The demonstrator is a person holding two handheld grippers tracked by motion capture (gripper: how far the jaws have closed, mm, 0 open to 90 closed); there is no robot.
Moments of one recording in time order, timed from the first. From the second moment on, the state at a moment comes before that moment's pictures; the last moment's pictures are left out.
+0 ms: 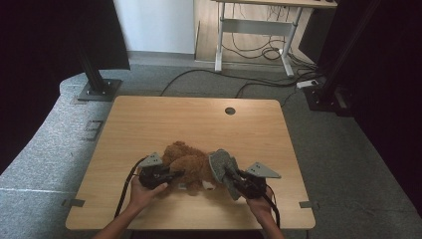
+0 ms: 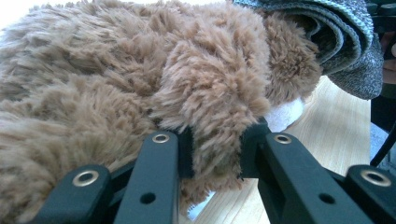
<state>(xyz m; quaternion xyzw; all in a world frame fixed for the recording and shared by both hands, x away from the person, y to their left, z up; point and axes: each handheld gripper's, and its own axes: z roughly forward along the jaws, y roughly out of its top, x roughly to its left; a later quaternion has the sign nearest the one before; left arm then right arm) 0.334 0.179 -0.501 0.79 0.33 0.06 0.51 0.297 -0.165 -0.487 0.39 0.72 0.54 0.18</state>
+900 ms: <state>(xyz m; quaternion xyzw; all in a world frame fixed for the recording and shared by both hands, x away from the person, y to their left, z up) 0.352 0.175 -0.505 0.80 0.34 0.06 0.49 0.302 -0.155 -0.492 0.39 0.73 0.53 0.20</state>
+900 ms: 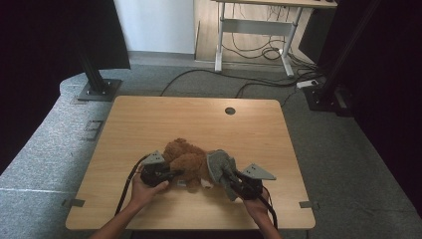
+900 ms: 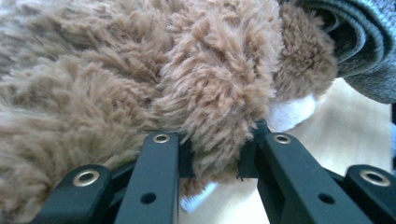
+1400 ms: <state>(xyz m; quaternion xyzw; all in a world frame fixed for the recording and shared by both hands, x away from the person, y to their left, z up) 0.339 0.182 -0.510 0.80 0.34 0.04 0.49 0.298 -0.157 -0.490 0.38 0.73 0.54 0.19</state>
